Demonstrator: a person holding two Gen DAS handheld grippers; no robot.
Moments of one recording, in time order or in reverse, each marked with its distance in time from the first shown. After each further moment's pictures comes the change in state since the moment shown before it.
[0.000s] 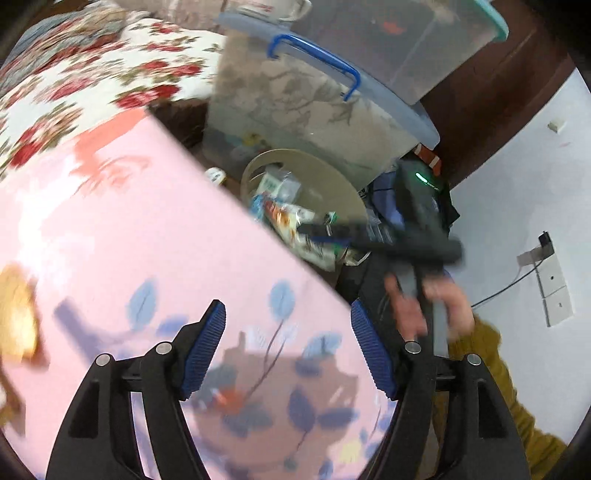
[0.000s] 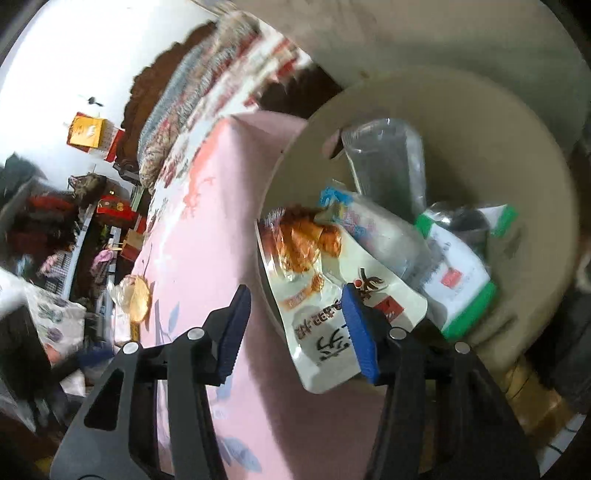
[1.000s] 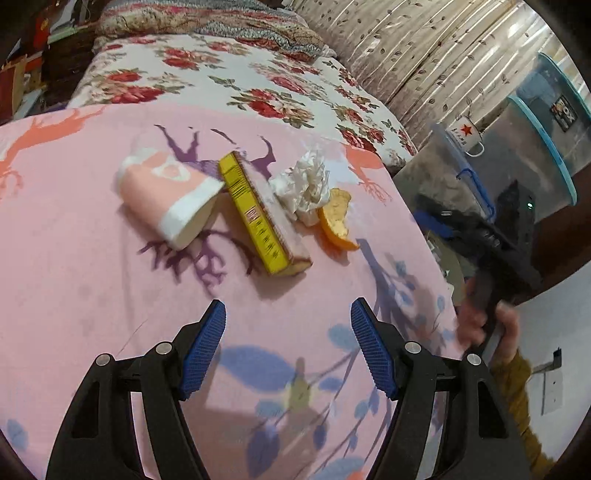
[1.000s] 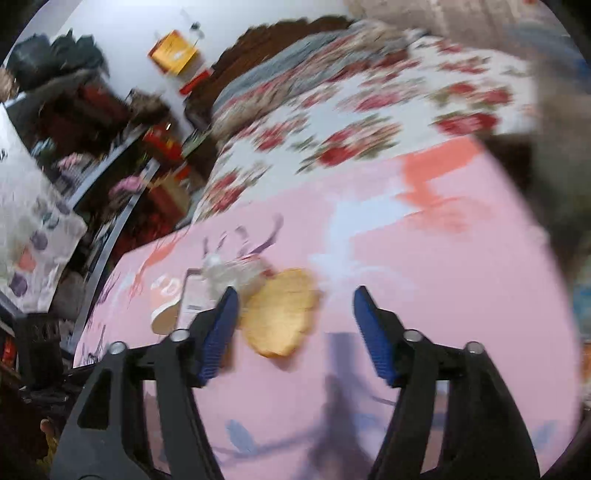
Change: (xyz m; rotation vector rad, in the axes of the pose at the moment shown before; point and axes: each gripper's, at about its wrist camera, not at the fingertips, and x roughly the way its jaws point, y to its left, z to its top) left arm -0.182 0.202 -0.143 -0.484 -0.247 0.224; right arm 0.106 0.310 -0.075 -0.480 -0.062 0.033
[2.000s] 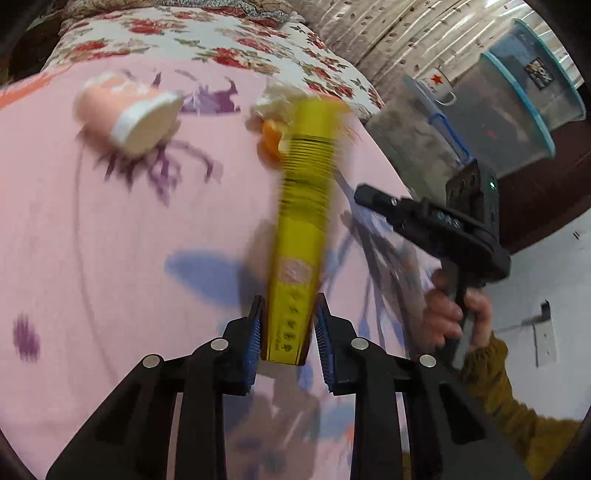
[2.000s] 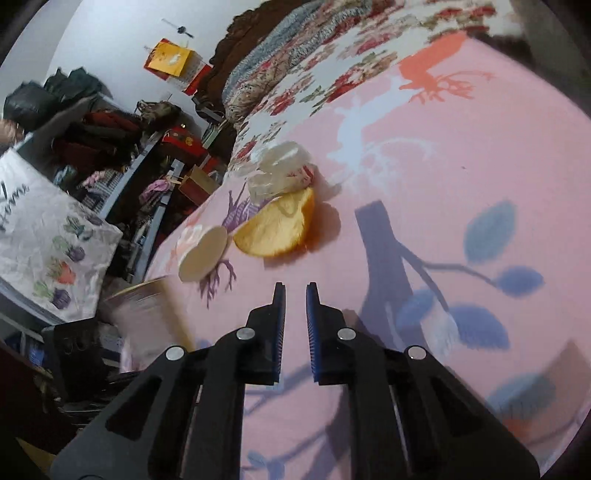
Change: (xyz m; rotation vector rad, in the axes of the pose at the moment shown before) left arm 0.010 0.003 -0.073 0.072 0.123 -0.114; right arm 0.008 -0.032 -0.100 0.165 0.063 0.157
